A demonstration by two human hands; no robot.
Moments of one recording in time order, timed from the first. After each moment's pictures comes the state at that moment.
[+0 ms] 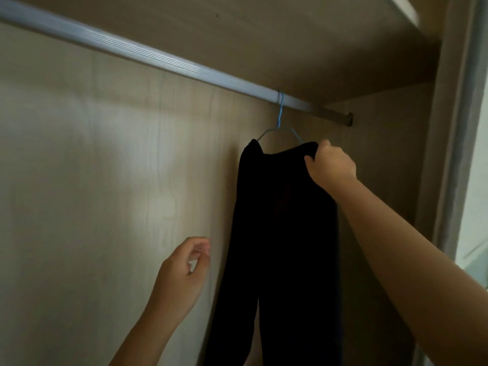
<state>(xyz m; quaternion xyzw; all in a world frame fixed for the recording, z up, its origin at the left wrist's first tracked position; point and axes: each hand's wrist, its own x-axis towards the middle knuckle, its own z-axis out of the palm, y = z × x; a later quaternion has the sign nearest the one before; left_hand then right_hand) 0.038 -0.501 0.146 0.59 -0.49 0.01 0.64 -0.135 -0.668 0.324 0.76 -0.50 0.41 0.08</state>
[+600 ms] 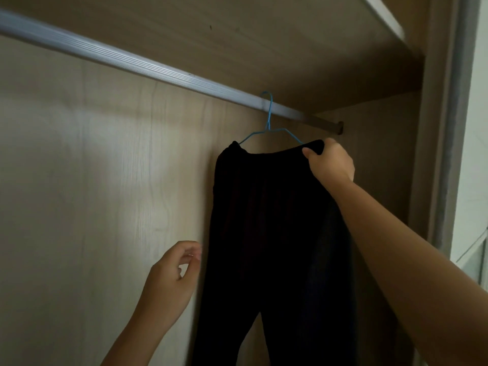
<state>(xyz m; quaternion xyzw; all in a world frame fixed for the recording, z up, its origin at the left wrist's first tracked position) 0.048 -0.504 0.156 0.59 -0.51 0.04 0.62 -0.141 -0.683 0.339 0.70 -0.46 0.54 -0.06</state>
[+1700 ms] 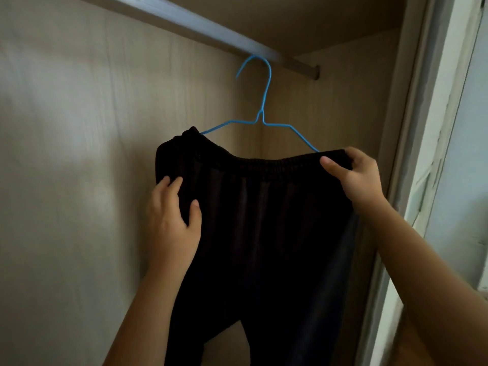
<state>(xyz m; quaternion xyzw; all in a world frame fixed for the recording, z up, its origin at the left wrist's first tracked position) 0.042 -0.509 0.148 0.62 -0.49 0.19 0.59 -0.206 -0.628 0.216 0.65 -0.32 0.64 -0.26</state>
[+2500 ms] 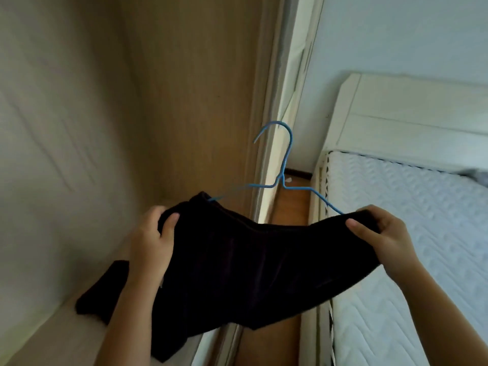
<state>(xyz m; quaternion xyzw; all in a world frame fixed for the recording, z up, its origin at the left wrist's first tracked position) -0.051 -0.499 -0.038 0.63 -0.62 -0.14 0.45 -0.384 -0.417 -0.006 0.51 -0.61 0.54 -0.27</state>
